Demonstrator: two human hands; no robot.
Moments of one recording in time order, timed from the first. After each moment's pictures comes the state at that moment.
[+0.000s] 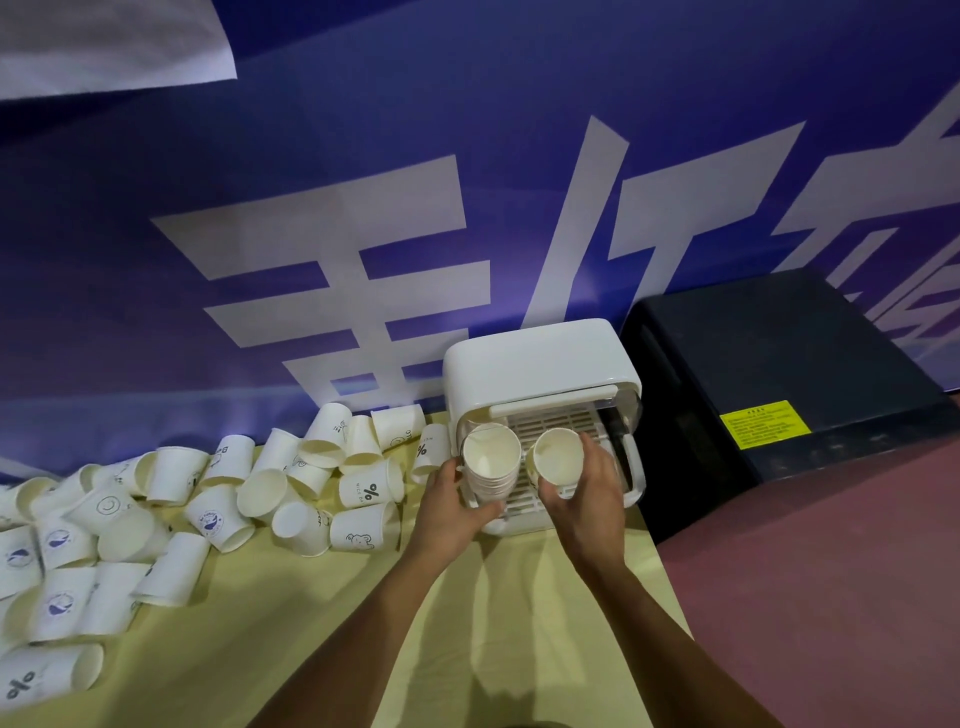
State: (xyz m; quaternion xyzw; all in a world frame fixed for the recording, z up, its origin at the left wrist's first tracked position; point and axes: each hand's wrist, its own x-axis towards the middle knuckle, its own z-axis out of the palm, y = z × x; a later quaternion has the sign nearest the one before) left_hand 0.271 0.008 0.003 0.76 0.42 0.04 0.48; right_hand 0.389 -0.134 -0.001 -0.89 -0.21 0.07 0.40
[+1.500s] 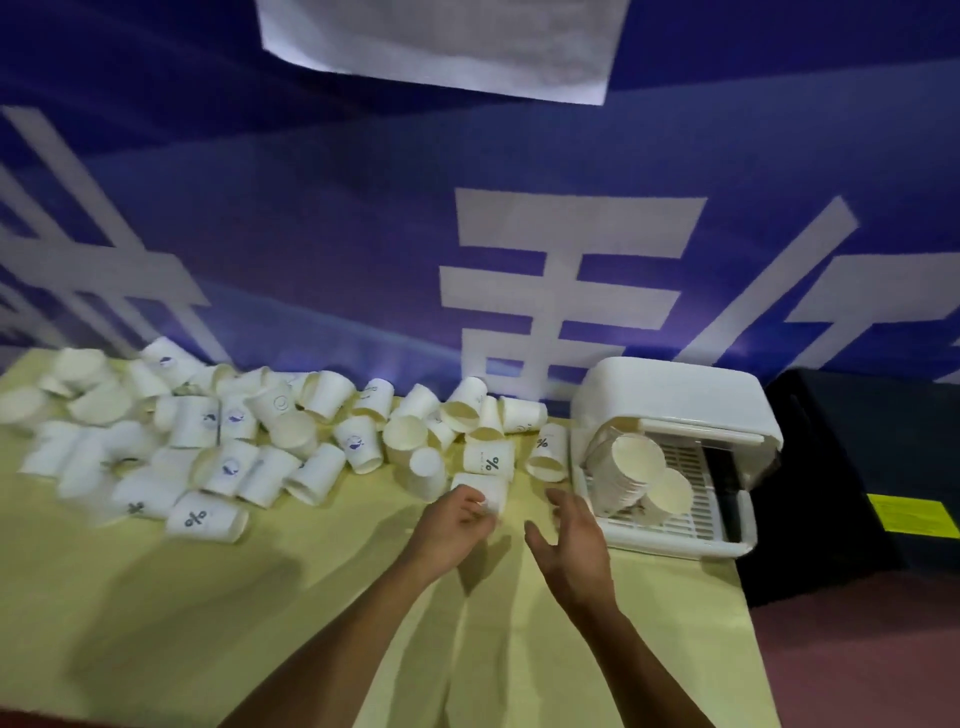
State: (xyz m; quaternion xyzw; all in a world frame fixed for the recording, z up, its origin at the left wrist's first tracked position) left_hand 0.098 0.053 0.007 0.70 0.46 0.09 0.53; right_hand 0.239 -0.073 0.005 -0.84 -0.41 0.15 0.31
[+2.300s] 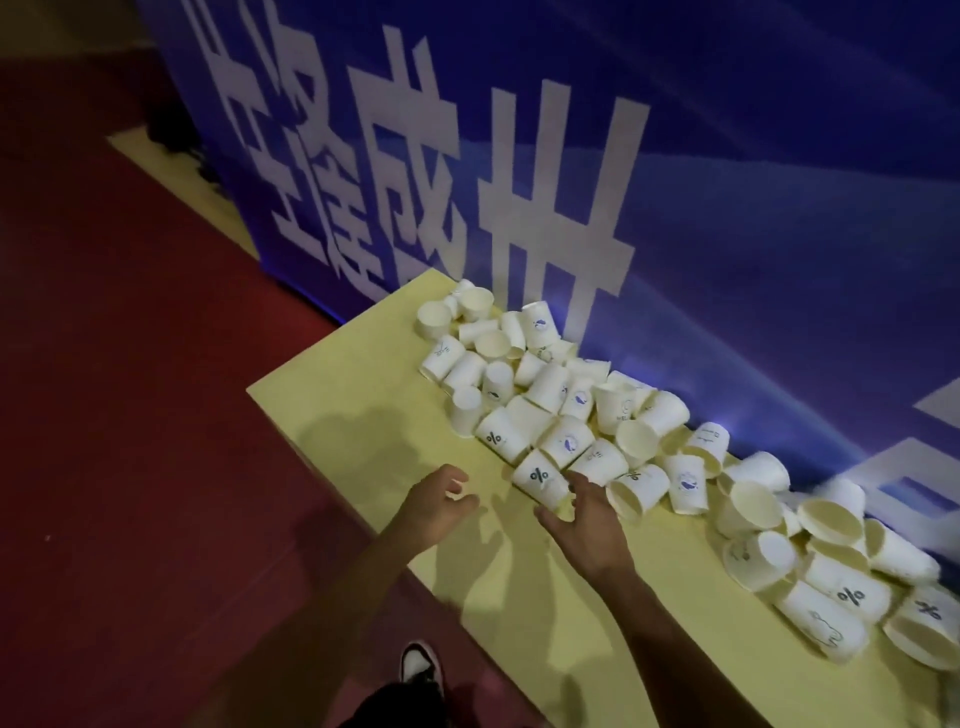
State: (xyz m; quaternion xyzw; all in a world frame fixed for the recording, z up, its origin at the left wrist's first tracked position) left_hand -0.326 0.165 0.003 0.54 0.69 0.20 0.44; right_hand -0.097 0.140 0.013 -0.70 -0.60 0.33 0.21
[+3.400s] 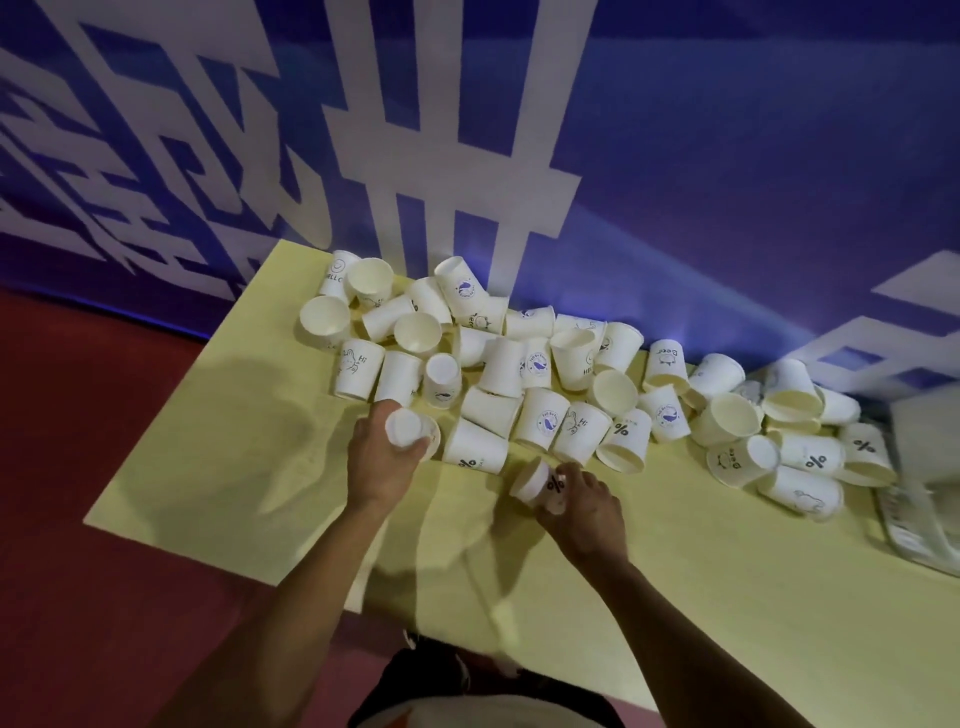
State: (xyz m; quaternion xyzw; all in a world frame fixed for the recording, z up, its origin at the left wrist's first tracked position) left_hand -0.373 0.341 -0.043 0.62 0.63 0.23 0.40; right_hand -0.148 0.188 -0.050 -0.86 -0.47 0.20 0.08
